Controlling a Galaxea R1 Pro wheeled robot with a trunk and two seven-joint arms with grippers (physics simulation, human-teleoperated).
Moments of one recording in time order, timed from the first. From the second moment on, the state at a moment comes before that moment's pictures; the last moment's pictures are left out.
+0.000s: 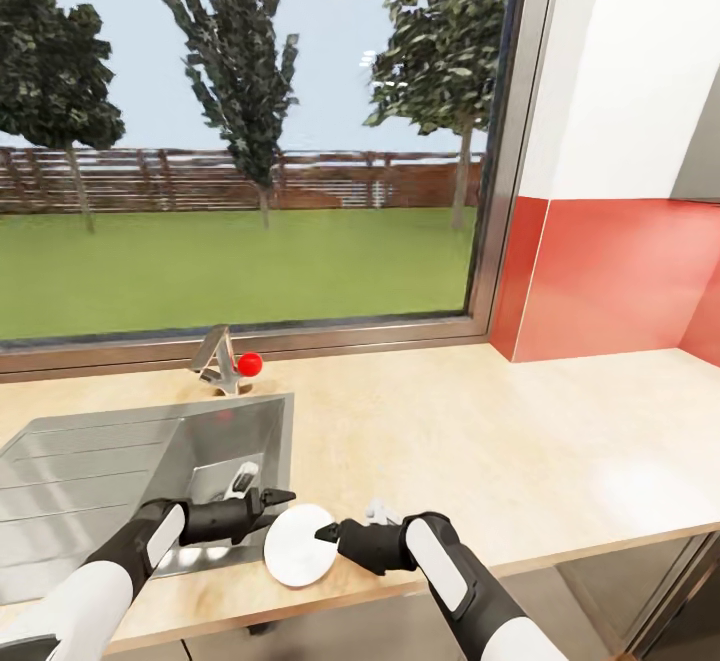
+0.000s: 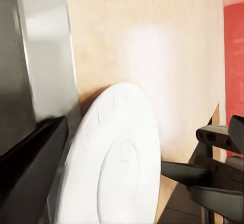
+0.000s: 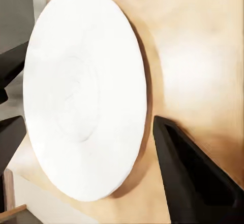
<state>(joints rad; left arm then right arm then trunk) -0.70 0.14 0.12 -0.36 0.29 0.78 -0.87 -0.51 0.17 0.31 -0.76 -0.84 0.74 0.01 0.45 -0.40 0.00</state>
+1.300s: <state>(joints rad) -0.68 0.13 0.11 -0.37 0.28 0.78 -0.87 -0.51 0.17 0.34 -0.74 -0.84 0.74 0.02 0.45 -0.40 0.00</state>
